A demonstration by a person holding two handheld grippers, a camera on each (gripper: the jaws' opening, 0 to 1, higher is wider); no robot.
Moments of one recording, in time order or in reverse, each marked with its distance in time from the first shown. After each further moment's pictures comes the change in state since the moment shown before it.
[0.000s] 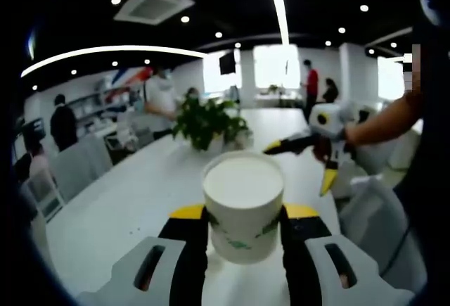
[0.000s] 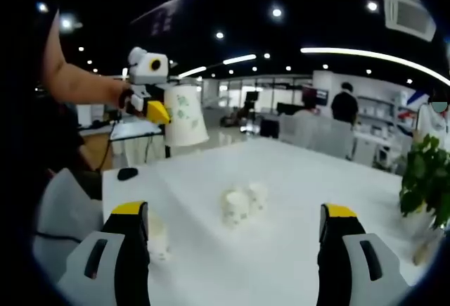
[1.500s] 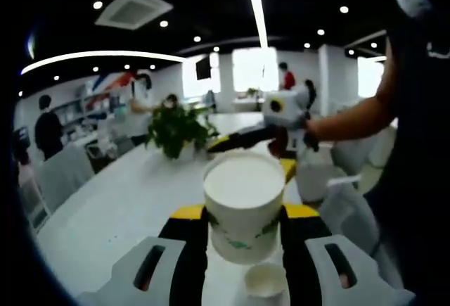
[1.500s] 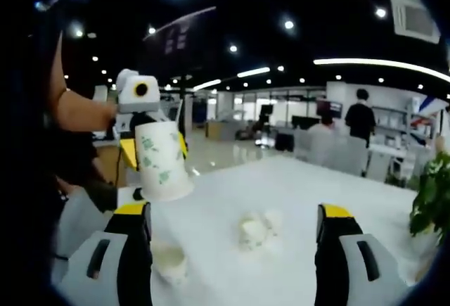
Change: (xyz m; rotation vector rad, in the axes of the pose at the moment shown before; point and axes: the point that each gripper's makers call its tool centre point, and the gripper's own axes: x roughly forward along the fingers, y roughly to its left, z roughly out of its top) left arm -0.003 -0.068 0.017 0.025 -0.033 -0.116; right arm 0.002 0.017 0.056 0.011 -0.088 0.097
